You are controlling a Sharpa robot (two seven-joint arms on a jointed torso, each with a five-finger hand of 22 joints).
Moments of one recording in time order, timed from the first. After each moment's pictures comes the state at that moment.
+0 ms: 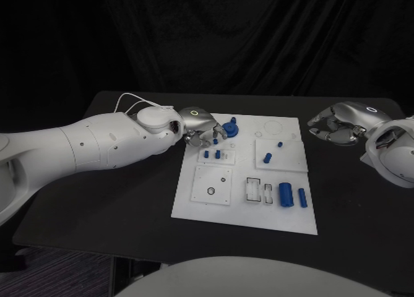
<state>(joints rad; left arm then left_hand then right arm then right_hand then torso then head) 1.28 -0.58 -0.21 1.14 -1.70 -0.23 0.25 1.50 -0.12 0.36 0.08 0.23 0.69 -0.09 0.06 0.40 0.79 0.05 0.33 0.47 1.29 -0.02 1.25 1.03 0.07 1.36 0.10 1.26 1.31 1.37 -1.05 -0.25 1.57 -1.48 -0.38 -0.14 1.38 -0.03 0.30 0.21 0.42 0.89 0.10 0.08 0.11 1.44 -0.01 1.39 1.29 1.46 -0.07 1.39 1.26 0.04 1.47 0.03 1.33 1.31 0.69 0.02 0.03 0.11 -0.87</state>
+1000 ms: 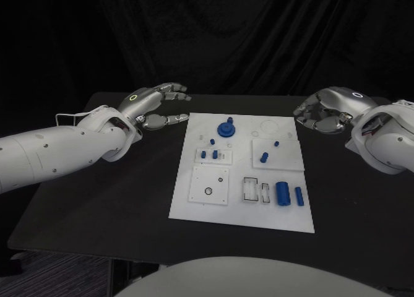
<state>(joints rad) 1.28 -0.87 -0.21 1.30 -1.21 -0.65 0.45 1.23 0.05 -0.05 0.29 0.32 0.59 0.01 0.06 0.14 0.24 0.01 0.28 0.11 0.17 0.11 0.10 0.09 0.13 0.33 0.20 0.06 0.88 1.42 -0.99 -0.25 1.59 -1.48 -0.40 -0.12 1.42 -0.12 0.37 0.17 0.38 0.95 0.14 0.10 0.13 0.81 0.06 0.76 0.56 1.42 -0.02 1.24 1.05 0.09 1.38 0.08 1.06 1.31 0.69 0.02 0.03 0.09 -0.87</state>
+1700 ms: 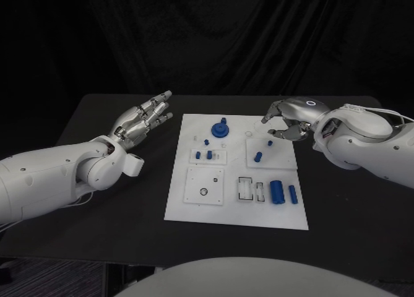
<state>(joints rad) 1.19 -0.92 -0.21 1.41 -0.16 -0.04 0.66 1.17 0.14 -0.27 0.29 0.12 0.26 -0.06 0.04 0.03 0.05 -0.03 0.05 0.02 0.00 0.10 0.00 0.00 0.16 0.04 0.19 0.03 0.23 1.37 -0.89 -0.25 1.51 -1.58 -0.34 -0.07 1.42 -0.12 0.33 0.09 0.36 0.86 0.14 0.09 0.14 0.56 0.15 0.53 0.33 1.34 0.06 1.24 0.99 0.11 1.31 0.15 0.94 1.31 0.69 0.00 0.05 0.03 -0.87</state>
